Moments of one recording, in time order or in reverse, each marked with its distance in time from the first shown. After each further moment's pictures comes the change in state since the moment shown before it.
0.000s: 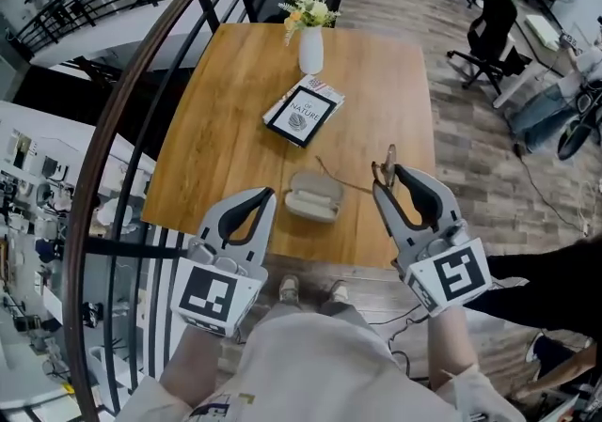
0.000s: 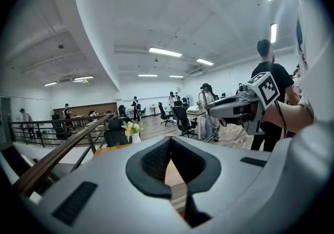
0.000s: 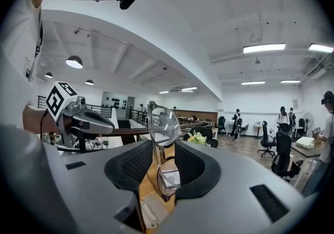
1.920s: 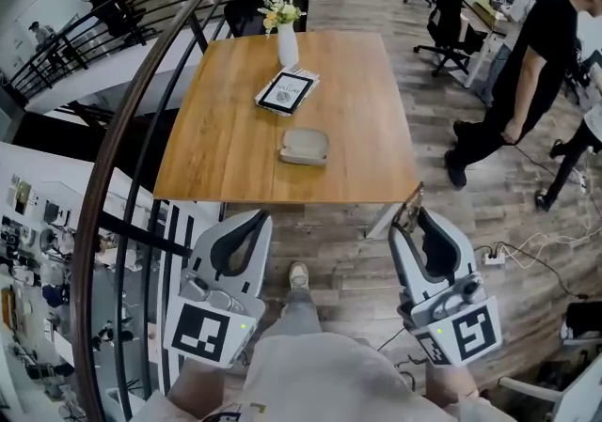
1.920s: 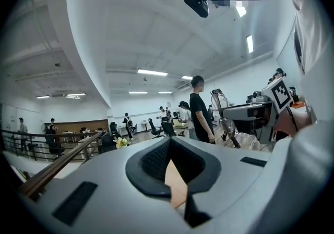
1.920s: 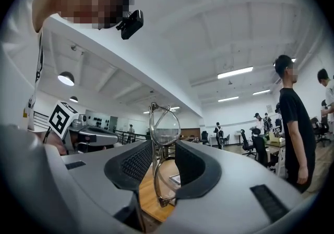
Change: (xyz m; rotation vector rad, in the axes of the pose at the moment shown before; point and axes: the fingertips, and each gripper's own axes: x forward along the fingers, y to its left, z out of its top) left arm -0.259 -0.156 0.006 0.103 -0.176 -0.091; right arm -0.291 0.204 0.043 0.089 -0.235 -0.232
